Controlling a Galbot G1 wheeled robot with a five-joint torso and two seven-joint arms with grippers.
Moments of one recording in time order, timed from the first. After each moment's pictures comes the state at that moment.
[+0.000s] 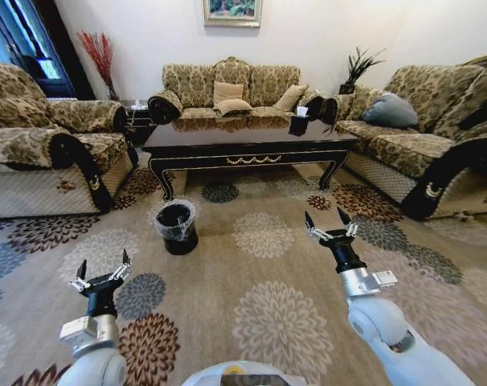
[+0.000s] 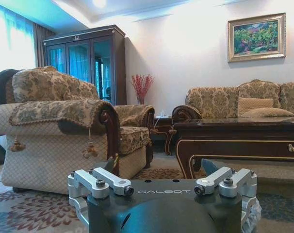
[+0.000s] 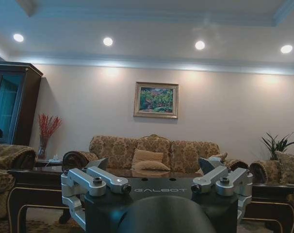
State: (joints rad) left arm 1.76 -1.51 -0.79 -2.34 -0.17 0.02 -0.25; right arm -1.50 0.89 0.55 2.21 0.49 0.21 0.25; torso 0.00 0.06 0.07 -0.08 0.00
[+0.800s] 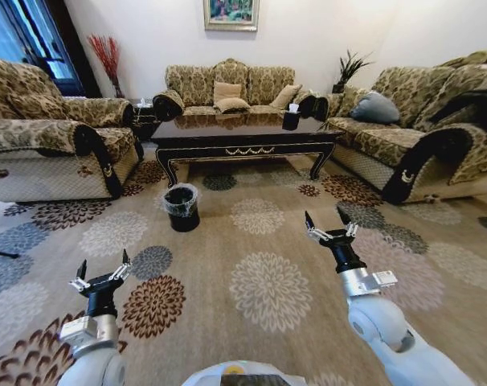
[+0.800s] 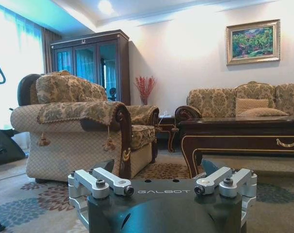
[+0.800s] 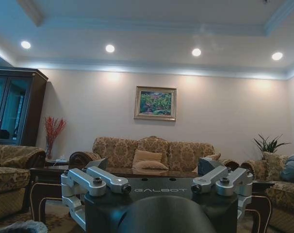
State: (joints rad) left arm 1.76 -1.51 -0.79 -2.34 -0.17 0.02 -0.25; right arm -1.50 0.89 0.55 2.21 0.49 0.21 0.25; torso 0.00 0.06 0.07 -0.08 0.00
